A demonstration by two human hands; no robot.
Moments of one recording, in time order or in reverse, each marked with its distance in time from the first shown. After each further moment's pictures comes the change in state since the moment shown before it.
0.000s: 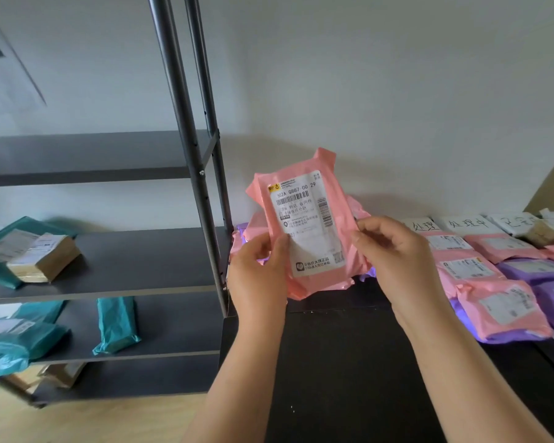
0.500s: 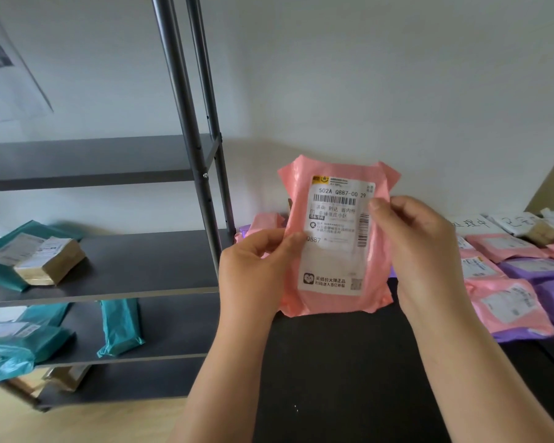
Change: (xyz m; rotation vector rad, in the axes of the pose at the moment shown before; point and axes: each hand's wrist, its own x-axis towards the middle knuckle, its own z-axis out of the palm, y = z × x) left_hand -0.018 0.041 -0.034 -0.137 -0.220 -0.002; right_hand -0.003 -0.030 -0.004 0.227 0.150 -0.004
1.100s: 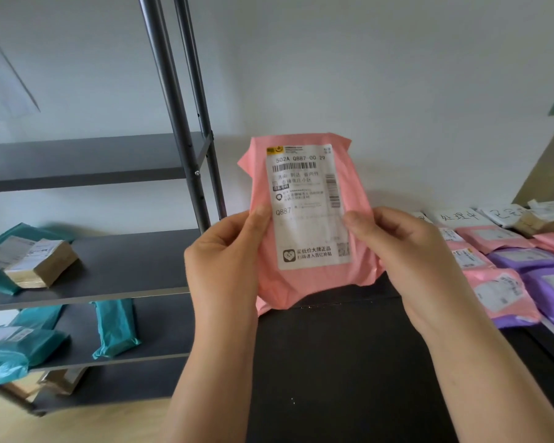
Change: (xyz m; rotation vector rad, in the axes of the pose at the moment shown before) left_hand -0.012 0.019 -0.008 -0.201 0.167 0.028; right_hand -0.026 -0.019 -0.015 -0.012 -0.299 0.061
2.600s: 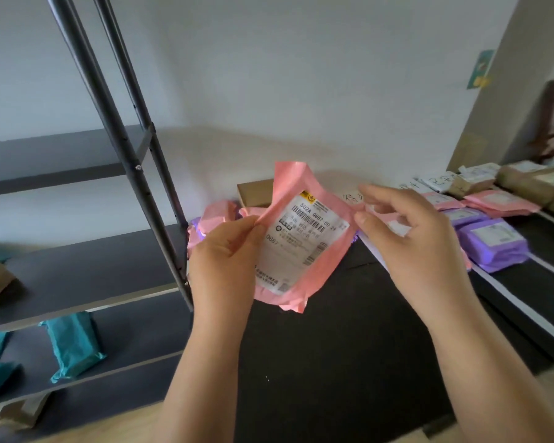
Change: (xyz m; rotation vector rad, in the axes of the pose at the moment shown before) left_hand -0.018 -0.038 0.020 0.322 -0.280 0.190; right_hand -0.040 0.011 -0.052 -0.558 0.350 -0.224
